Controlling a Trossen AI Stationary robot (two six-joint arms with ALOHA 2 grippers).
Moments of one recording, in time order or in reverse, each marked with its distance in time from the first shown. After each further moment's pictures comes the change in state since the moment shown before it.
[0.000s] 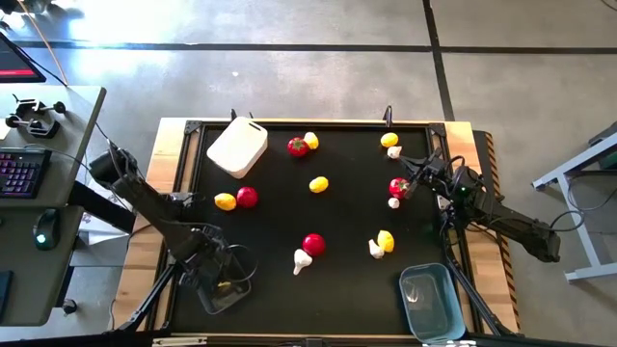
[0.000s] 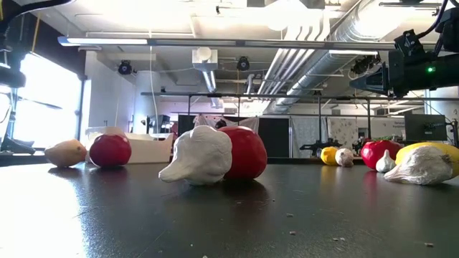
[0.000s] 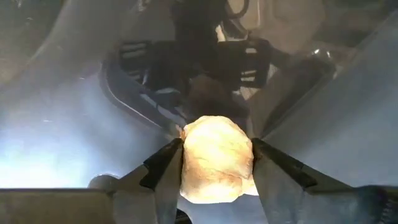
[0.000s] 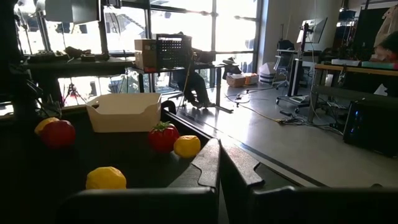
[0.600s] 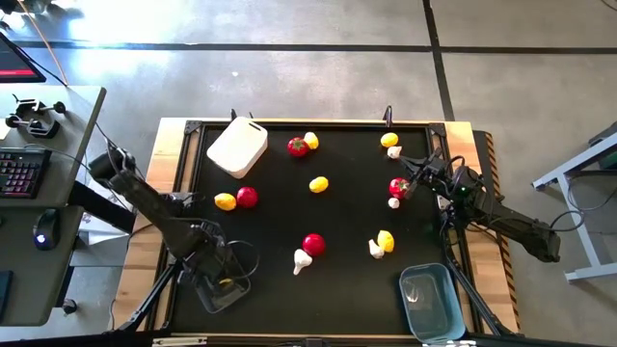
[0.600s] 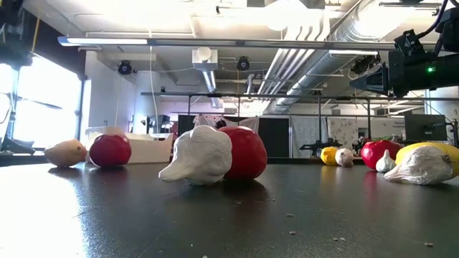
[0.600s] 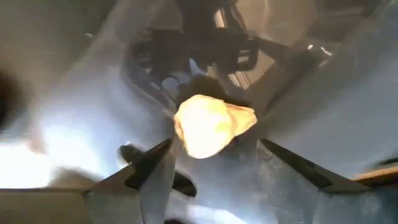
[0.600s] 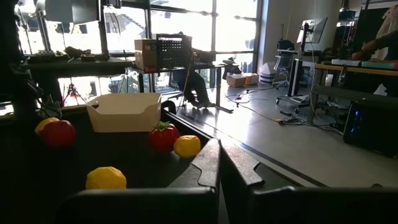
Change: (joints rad) left arm 0.032 -0.011 0.131 -0.186 -0.007 0.012; right arm 0.000 0.000 0.000 0.000 0.000 0.000
